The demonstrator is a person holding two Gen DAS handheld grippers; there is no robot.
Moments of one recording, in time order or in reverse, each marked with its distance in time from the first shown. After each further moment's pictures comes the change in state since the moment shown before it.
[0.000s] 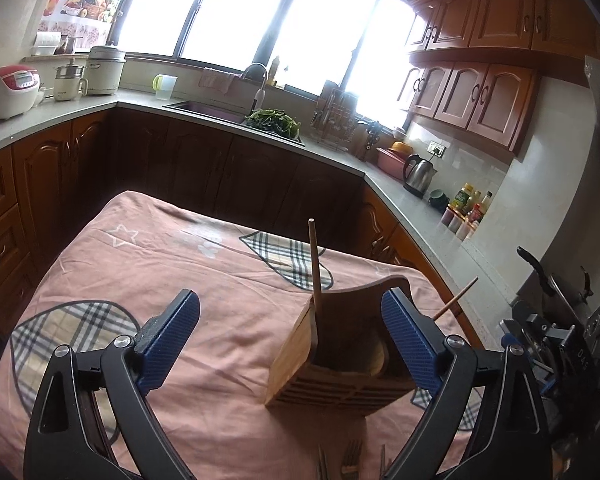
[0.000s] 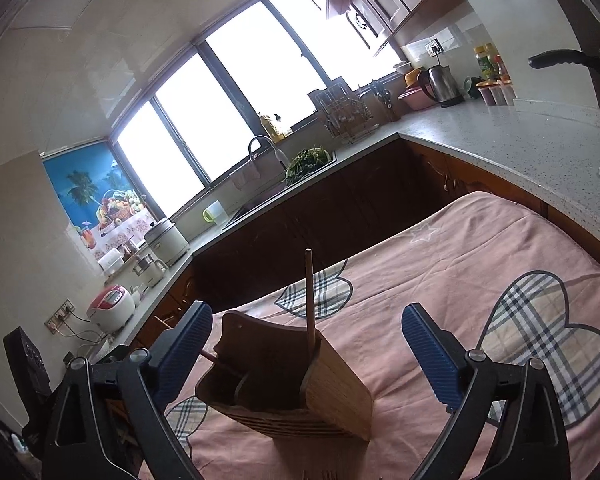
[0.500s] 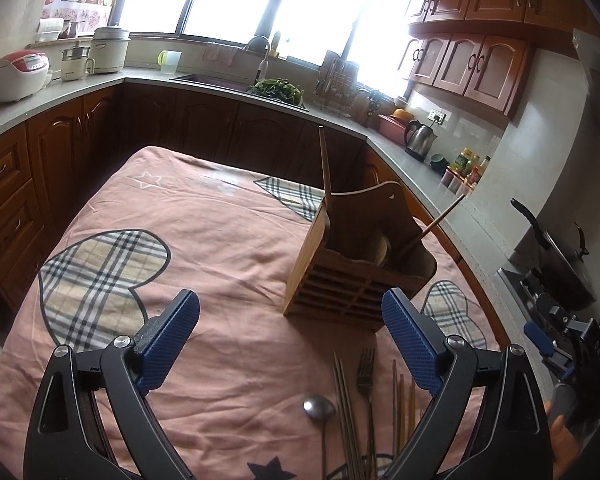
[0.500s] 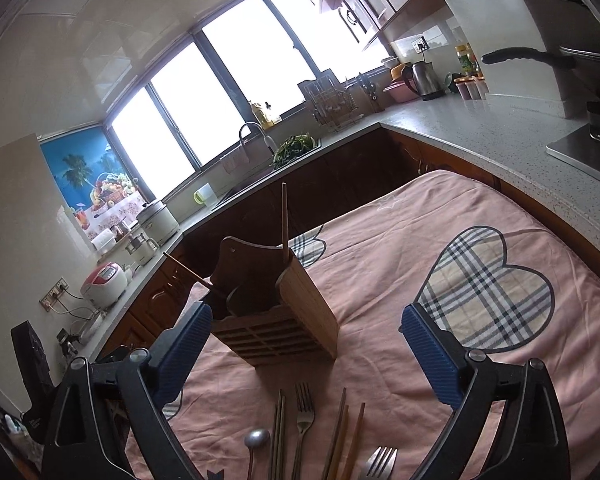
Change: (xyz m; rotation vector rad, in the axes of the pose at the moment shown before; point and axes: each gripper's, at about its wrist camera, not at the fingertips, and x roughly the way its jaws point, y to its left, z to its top) left arm -0.053 0.011 -0.065 0.022 0.105 0.018; right arm -0.081 -0.012 -0.049 -0.021 0.043 -0.062
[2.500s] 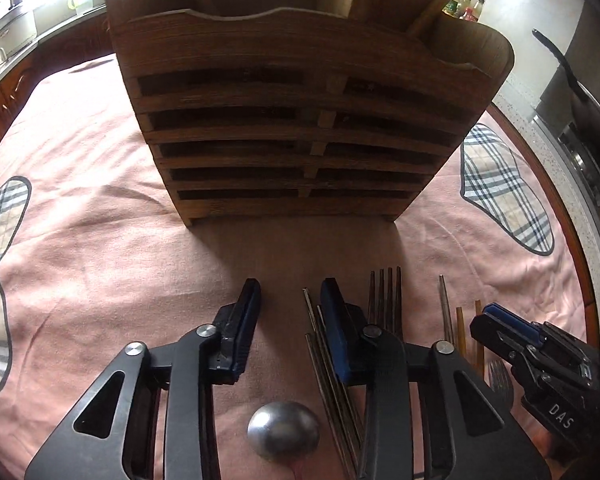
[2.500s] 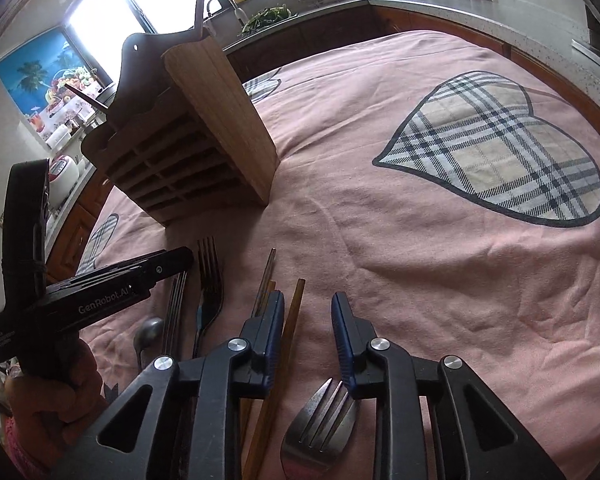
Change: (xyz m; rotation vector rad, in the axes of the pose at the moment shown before) left arm 0.171 -0.070 -0.066 0.266 0.460 0.021; right arm 0.099 -0.039 -0.091 -0.068 0.451 -0.119
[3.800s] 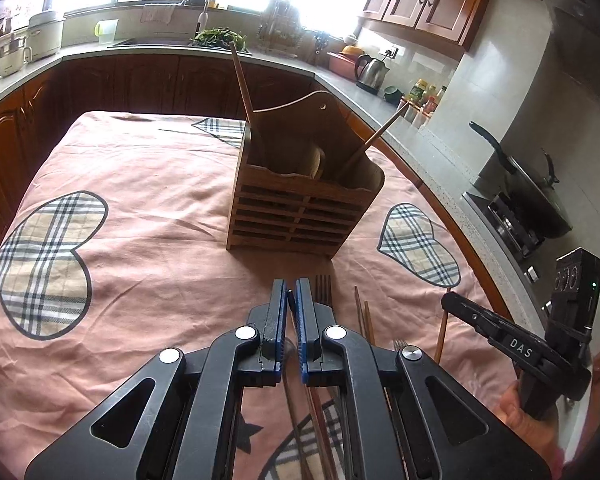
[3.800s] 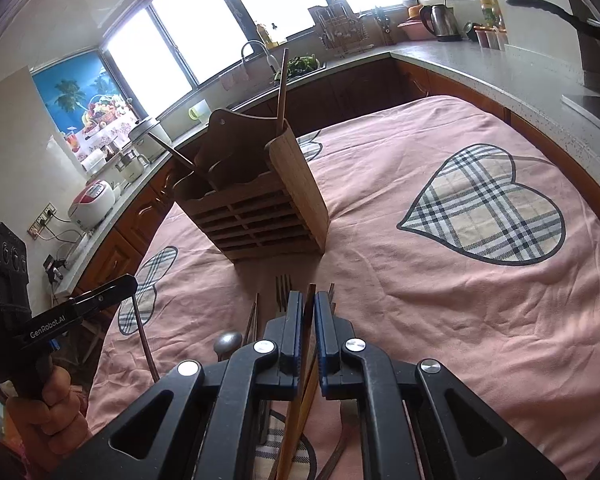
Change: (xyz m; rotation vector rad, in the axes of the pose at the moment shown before) left arm -0.157 0.040 -0.047 -0.098 -0.278 -0.159; right arm -0.087 0.030 -0.002 -0.038 -0.178 0.079
